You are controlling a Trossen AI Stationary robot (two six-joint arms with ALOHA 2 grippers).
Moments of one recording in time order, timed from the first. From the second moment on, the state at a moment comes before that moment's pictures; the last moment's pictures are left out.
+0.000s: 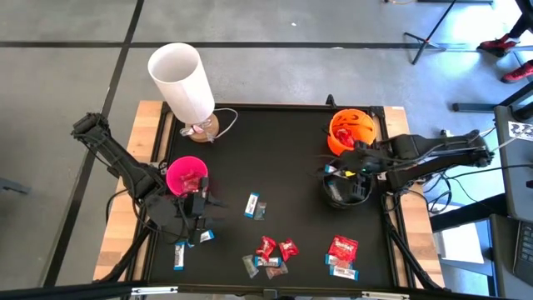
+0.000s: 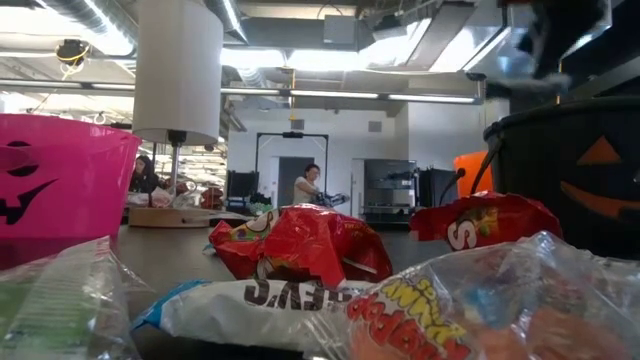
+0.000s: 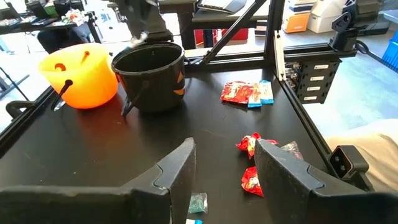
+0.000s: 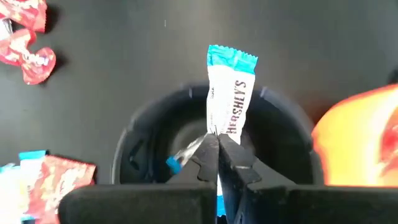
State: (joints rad) left arm -0.71 1.12 0.83 -0.15 -0.67 -0.23; right arm 0.16 1.06 1.11 -1.20 0.12 0.37
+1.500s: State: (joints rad) left arm -0.63 1.12 0.83 -0.12 -0.63 -0.24; right arm 0.16 1.05 1.07 -0.52 0.09 0.27
